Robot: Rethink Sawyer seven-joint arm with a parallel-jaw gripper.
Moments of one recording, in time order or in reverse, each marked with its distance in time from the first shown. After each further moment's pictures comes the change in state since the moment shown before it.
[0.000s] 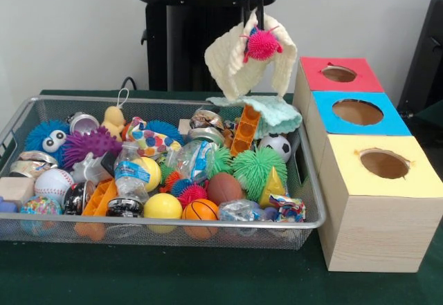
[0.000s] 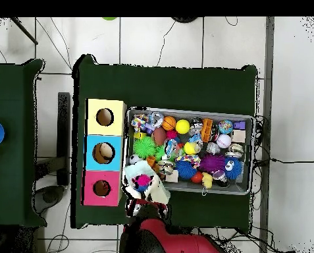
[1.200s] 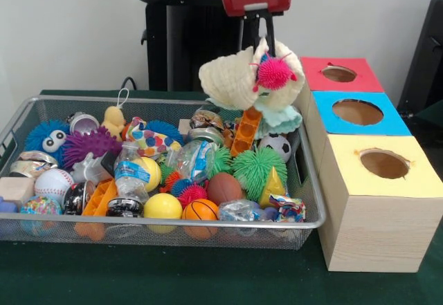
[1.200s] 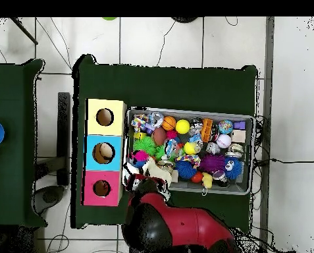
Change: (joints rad) arm 0.038 0.160 -0.010 -0.167 0.003 -0.090 0.000
